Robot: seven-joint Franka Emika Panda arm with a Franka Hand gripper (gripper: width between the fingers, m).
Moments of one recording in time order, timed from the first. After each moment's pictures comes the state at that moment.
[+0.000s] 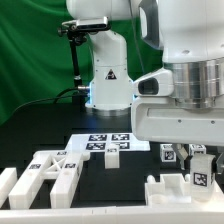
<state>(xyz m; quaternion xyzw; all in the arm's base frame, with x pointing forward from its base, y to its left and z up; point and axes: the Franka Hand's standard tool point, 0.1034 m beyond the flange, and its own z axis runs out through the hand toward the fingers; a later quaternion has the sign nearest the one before) 0.655 0.117 0.080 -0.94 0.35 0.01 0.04</state>
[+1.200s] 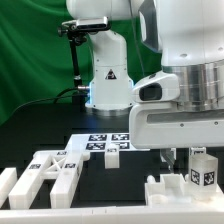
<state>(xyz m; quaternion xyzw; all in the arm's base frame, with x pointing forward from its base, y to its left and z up) 0.655 0.117 0.076 -0.99 0.09 -0.01 0.05</state>
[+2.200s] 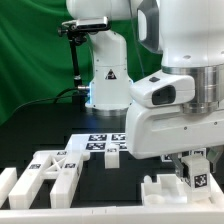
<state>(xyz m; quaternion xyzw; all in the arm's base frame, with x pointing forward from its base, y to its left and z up) 0.652 0.109 0.072 -1.00 -0.07 -0.01 0.02</state>
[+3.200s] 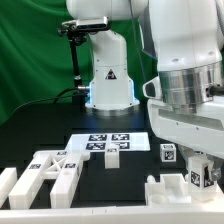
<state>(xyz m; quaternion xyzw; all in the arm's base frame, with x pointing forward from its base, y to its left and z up) 0.647 0.120 0.068 -0.85 0.51 0.00 0.08</state>
